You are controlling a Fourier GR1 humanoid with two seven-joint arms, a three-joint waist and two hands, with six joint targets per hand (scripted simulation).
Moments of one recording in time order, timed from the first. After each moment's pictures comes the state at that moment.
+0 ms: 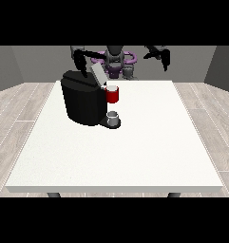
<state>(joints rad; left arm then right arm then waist) -0.26 0.03 0.17 -1.36 -0.13 -0.27 -0.09 -0.61 -0.17 -0.15 -1.08 -0.04 0.02 0.12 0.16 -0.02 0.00</state>
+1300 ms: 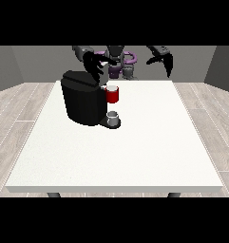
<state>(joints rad) -0.27 0.08 0.13 -1.42 -0.12 -0.25 -0.08 -0.84 -0.21 -0.10 -1.00 0.08 -0.02 0.15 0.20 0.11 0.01</state>
